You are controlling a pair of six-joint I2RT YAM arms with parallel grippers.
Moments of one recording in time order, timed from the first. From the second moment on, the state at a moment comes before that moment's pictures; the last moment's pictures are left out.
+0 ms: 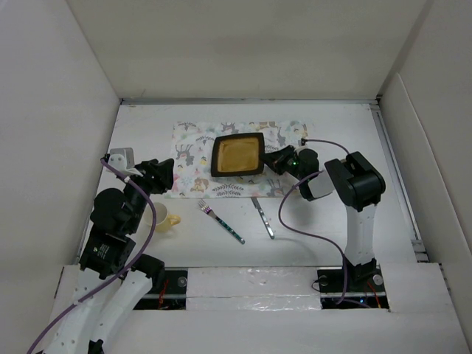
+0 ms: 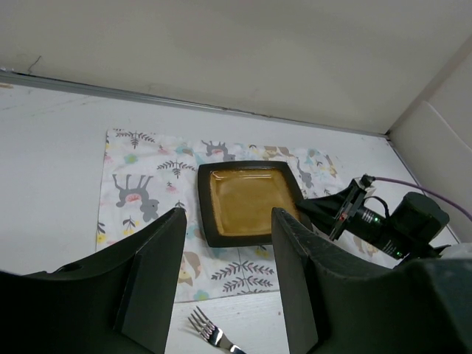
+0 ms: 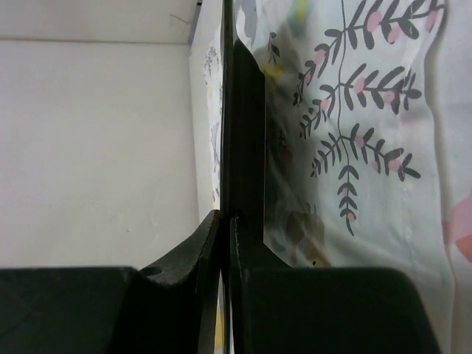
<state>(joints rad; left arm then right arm) -0.38 0.46 0.79 -0.31 -0.17 -0.34 0.35 2.10 0.82 1.13 -0.35 1.35</state>
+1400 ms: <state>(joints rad) -0.38 0.44 0.79 -0.31 -0.19 -0.35 0.23 1.87 1.03 0.44 -0.37 0.85</state>
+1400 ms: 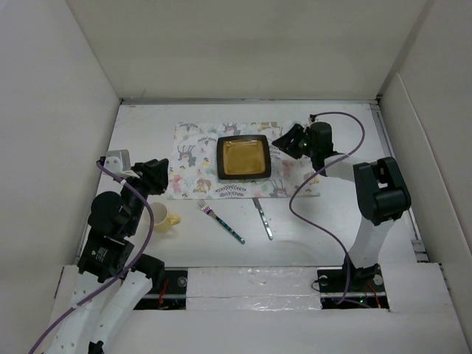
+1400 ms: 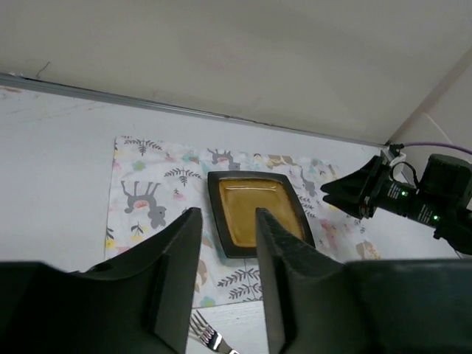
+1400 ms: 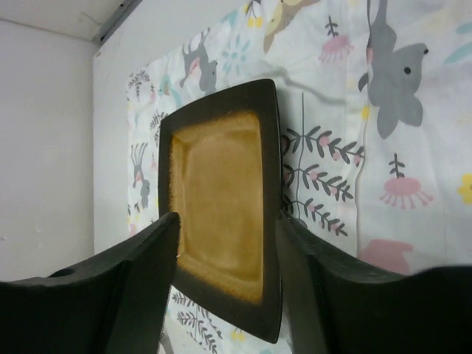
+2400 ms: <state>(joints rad) -0.38 0.28 0.75 -0.31 -0.44 -0.41 1.12 1.96 1.32 0.22 -0.27 0.06</state>
